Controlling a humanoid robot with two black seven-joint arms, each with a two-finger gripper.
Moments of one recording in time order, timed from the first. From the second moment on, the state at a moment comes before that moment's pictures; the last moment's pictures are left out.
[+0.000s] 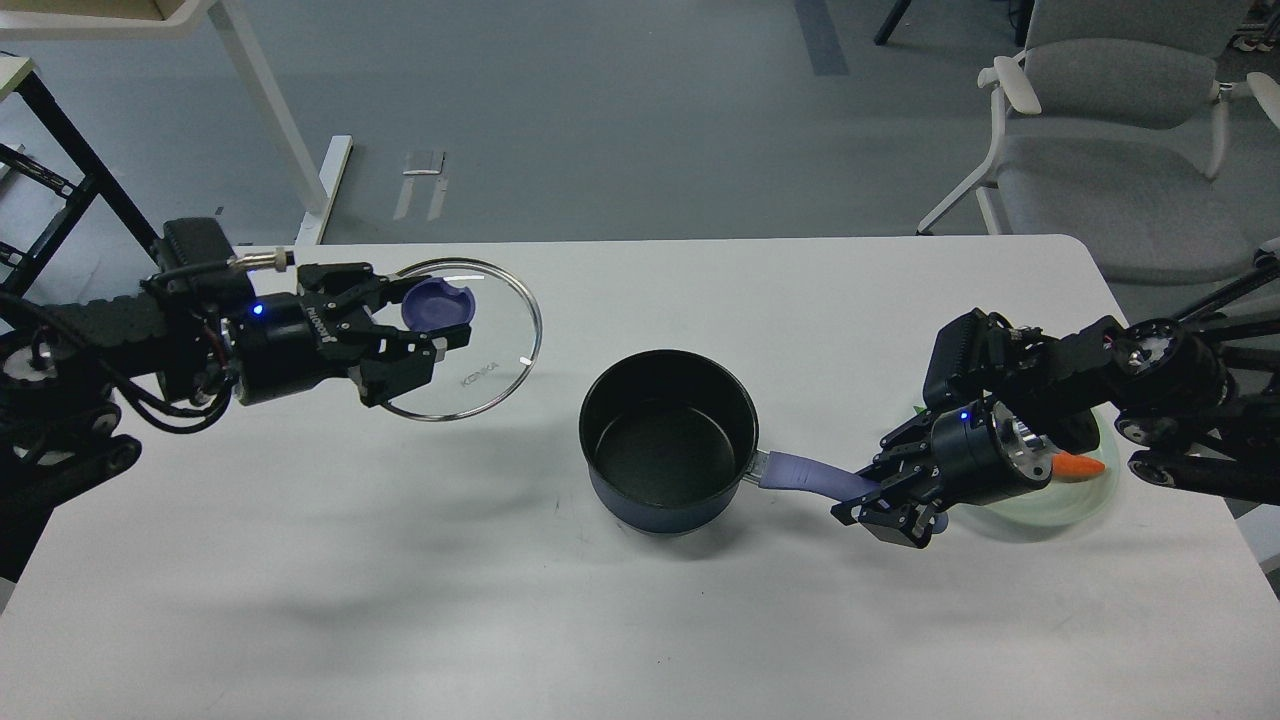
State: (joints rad) left arm -0.84 0.91 -0.17 -1.29 1.82 0.23 -0.49; right arm 1.46 -0.65 -0.65 1.39 -1.63 0.12 0.49
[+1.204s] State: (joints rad) left arm -0.60 0.85 -0.07 -1.03 1.83 0.44 -0.49; right arm 1.46 -0.65 -0.65 1.39 -1.61 0.12 0.49
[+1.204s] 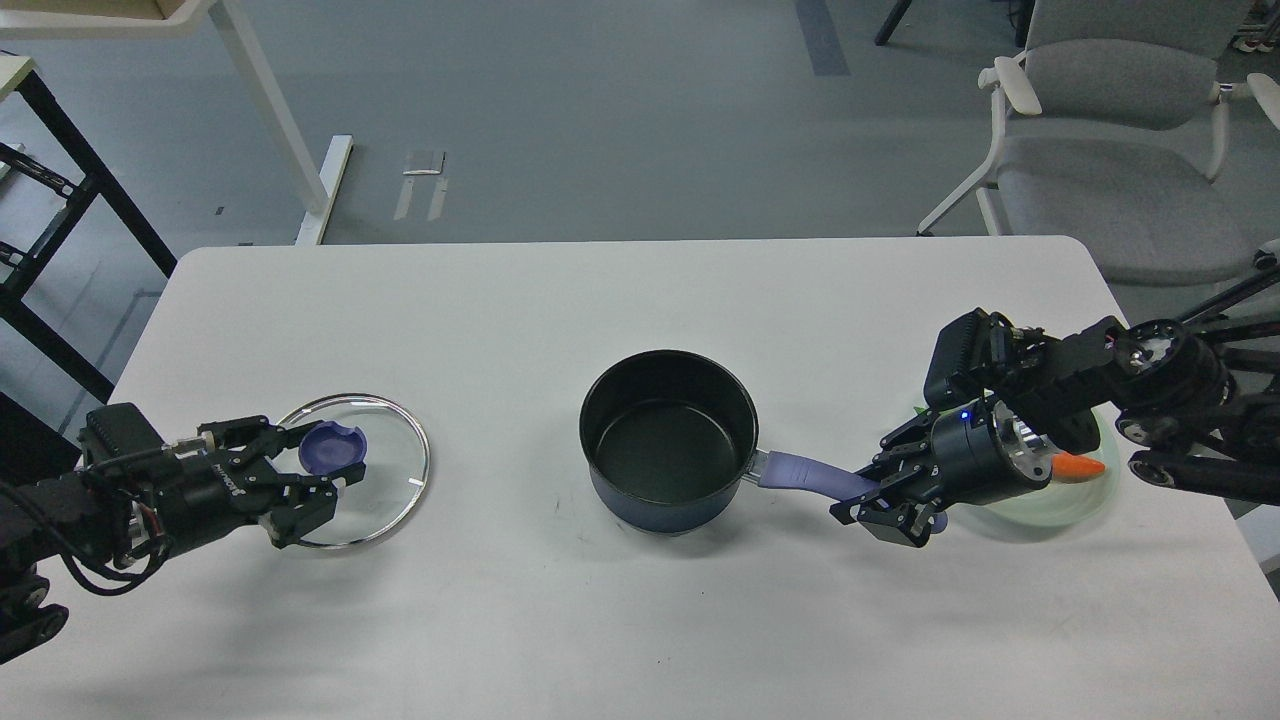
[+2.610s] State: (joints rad) left arm -0.81 1.03 -0.20 -1.28 0.55 -0.26 -0.49; right arm 1.64 -0.79 -0.64 1.48 -1.39 0.13 0.49
